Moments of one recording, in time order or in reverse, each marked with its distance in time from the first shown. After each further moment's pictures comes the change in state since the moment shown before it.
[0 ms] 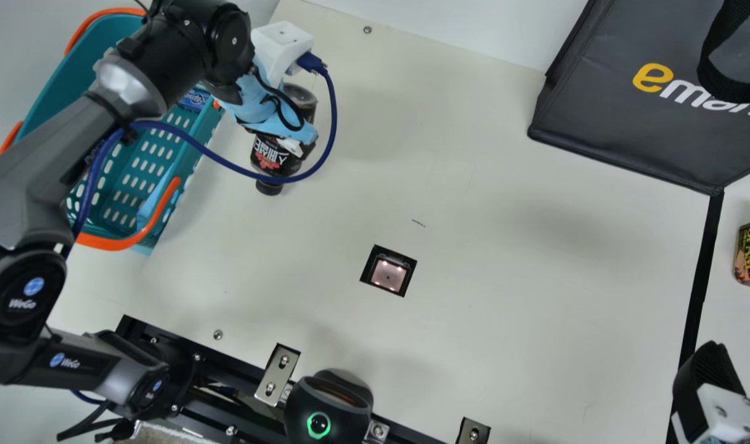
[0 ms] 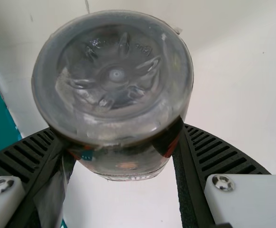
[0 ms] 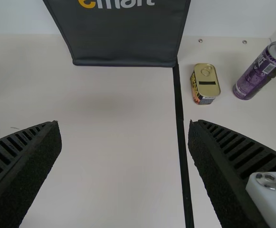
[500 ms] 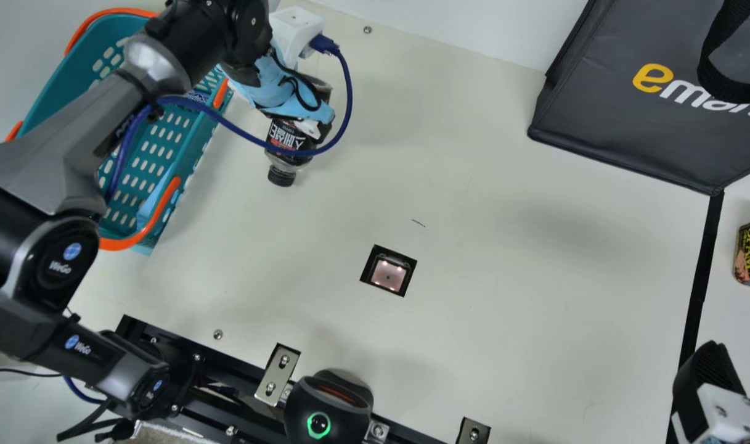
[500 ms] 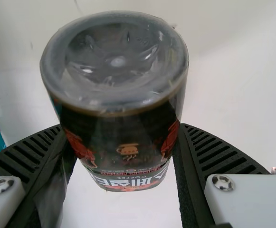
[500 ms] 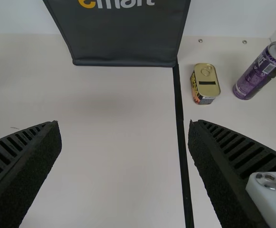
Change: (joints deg) left arm 0.2 6.3 -6.5 -1.4 -0.6 -3.1; right arm 0.0 0.0 0.0 0.0 0.0 0.0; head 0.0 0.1
